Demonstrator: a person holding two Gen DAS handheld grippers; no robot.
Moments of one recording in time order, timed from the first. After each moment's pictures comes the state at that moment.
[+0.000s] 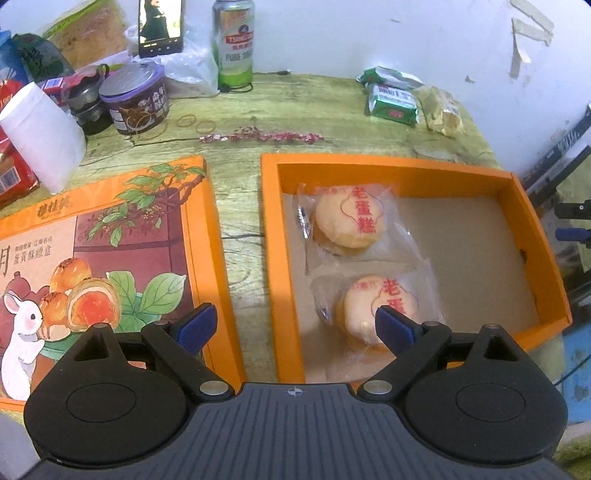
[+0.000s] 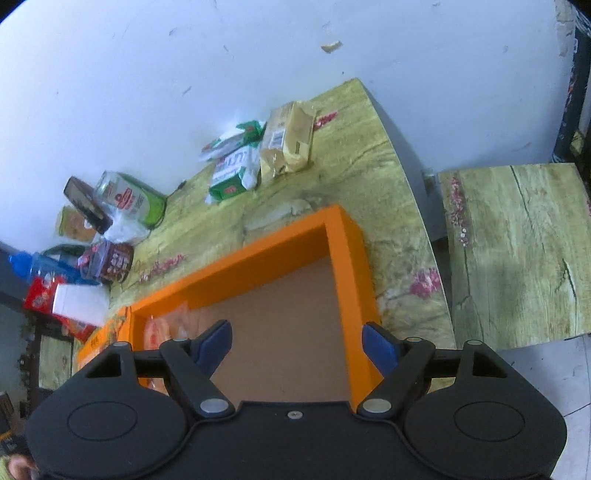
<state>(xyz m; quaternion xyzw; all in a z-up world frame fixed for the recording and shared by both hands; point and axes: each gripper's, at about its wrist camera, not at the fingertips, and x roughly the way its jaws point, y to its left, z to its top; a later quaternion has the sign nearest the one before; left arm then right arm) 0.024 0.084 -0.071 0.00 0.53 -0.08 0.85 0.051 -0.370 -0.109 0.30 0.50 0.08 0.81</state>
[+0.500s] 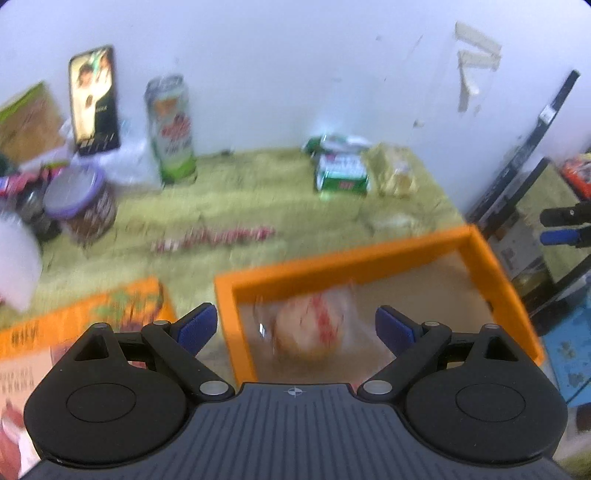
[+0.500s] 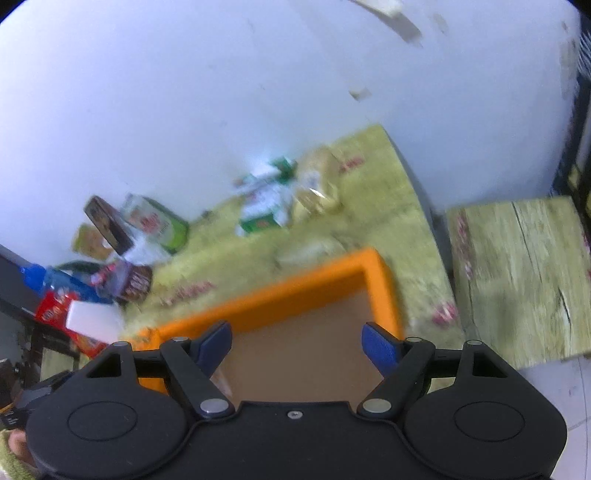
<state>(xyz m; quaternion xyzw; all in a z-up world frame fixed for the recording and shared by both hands) 0.094 0.067 -0.023 0.02 0.45 -0.18 0.87 0.057 -0.340 -0.030 0.29 0.45 0.06 0.85</state>
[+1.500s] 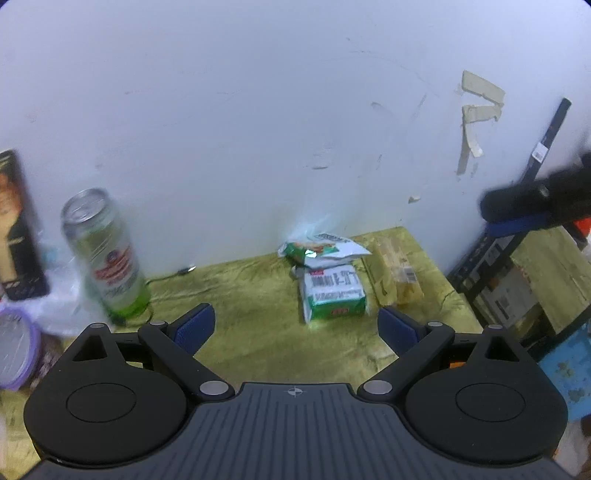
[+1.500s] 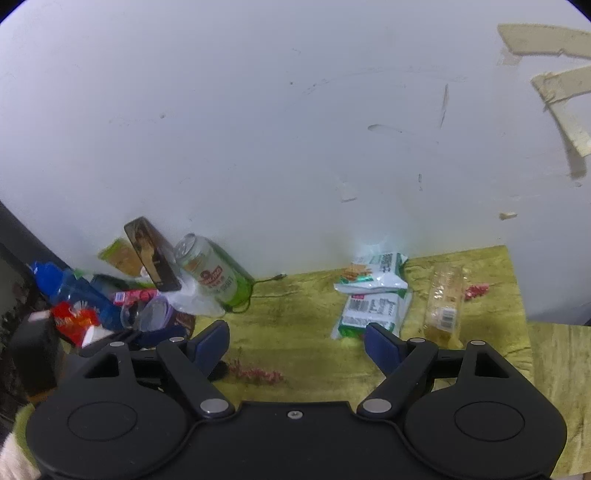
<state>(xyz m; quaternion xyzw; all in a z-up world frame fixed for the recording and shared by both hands) 0.253 0.014 -0.021 0.03 0.39 -0.24 0.89 0.221 -0.249 0.030 0.22 0.43 0.12 0.87</state>
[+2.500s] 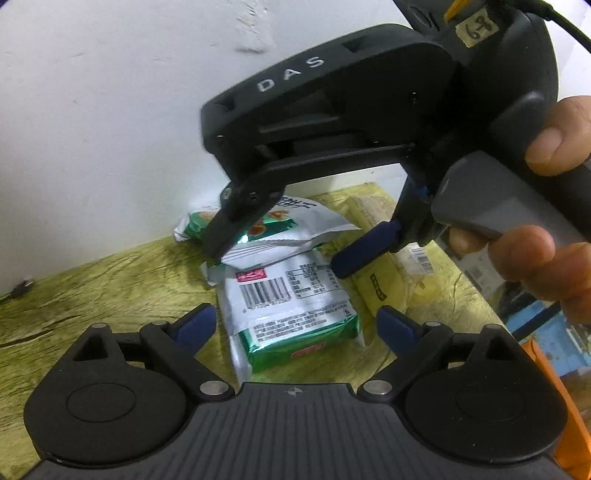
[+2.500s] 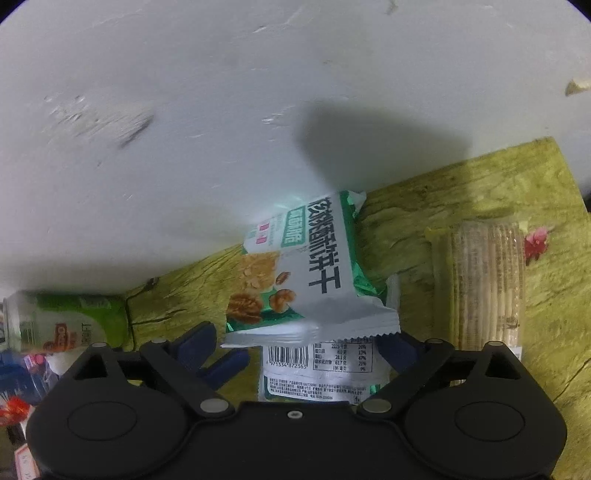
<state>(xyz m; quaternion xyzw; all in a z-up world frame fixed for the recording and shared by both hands) 0.360 -0.072 -0.163 0.02 0.43 -0.36 0.83 0.392 -0.246 -0.149 0.30 0.61 -0.01 0.74</state>
